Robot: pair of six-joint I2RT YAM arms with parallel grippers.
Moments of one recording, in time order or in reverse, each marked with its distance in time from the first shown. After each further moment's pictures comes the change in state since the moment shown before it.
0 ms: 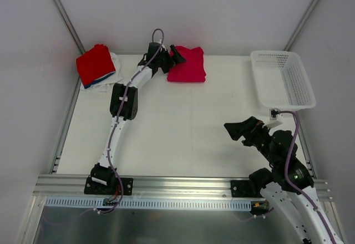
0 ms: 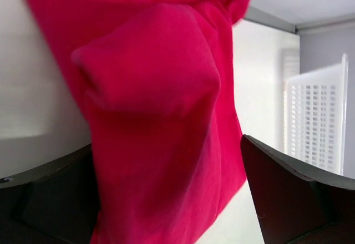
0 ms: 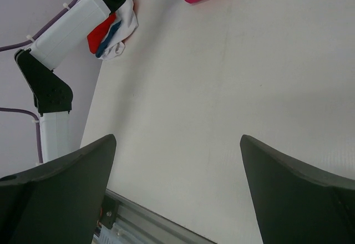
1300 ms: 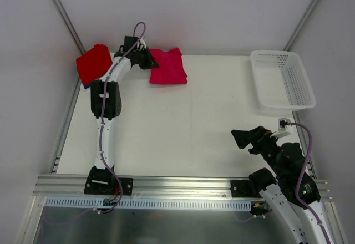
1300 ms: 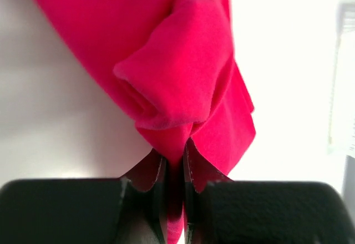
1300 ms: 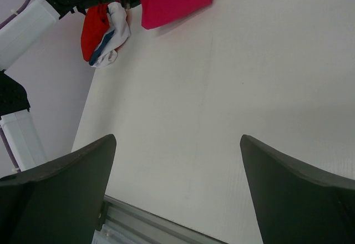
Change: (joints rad) left arm 0.104 -0.245 -0.196 -0.294 0.063 0.278; right arm 0.001 -0.185 0.011 -0.171 0.069 -0.026
